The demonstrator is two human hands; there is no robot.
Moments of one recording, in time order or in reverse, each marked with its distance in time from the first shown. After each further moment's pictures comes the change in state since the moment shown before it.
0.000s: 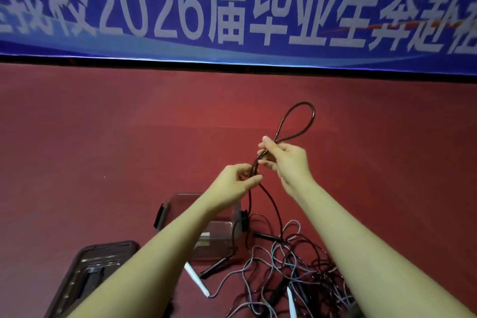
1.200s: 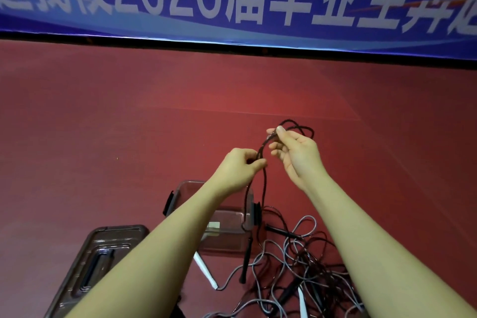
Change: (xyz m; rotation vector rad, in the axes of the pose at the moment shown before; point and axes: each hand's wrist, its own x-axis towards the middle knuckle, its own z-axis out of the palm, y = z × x) left_hand 0.034 -0.028 -0.012 0.047 0.073 -0.097; right_hand 0.036 0.031 0.012 0.135 -0.131 0.061
